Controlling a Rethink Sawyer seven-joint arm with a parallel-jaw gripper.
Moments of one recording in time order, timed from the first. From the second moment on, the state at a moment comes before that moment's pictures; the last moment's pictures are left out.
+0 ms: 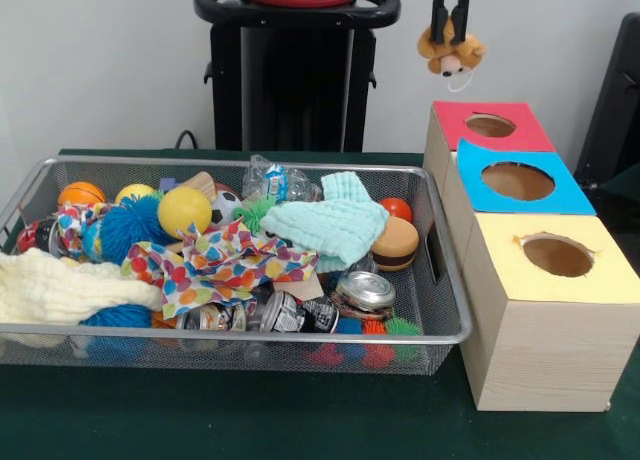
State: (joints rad) arm 0.01 -1.02 -0.17 1.91 0.21 0.67 1.58
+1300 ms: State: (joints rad) arm 0.02 -1.03 -0.21 1.96 0.26 0.59 1.58
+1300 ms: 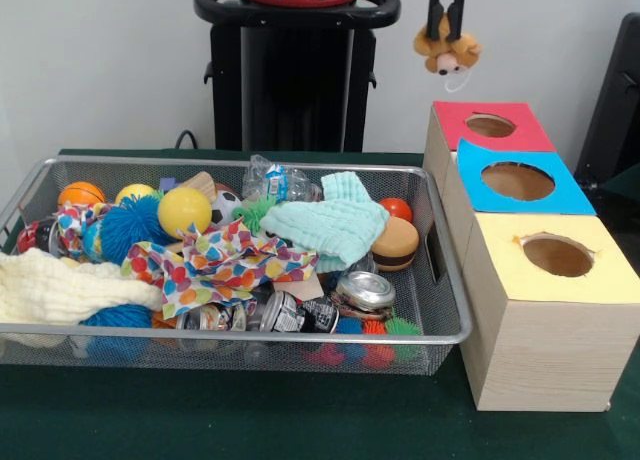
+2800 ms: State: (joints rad) arm 0.02 -1.01 -0.20 2.00 0.26 0.56 1.58
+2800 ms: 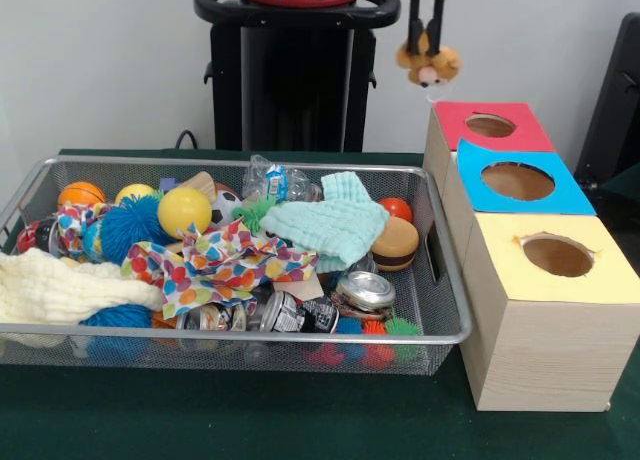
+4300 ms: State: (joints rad) arm 0.11 -0.87 -0.20 1.84 0.29 0.56 1.67
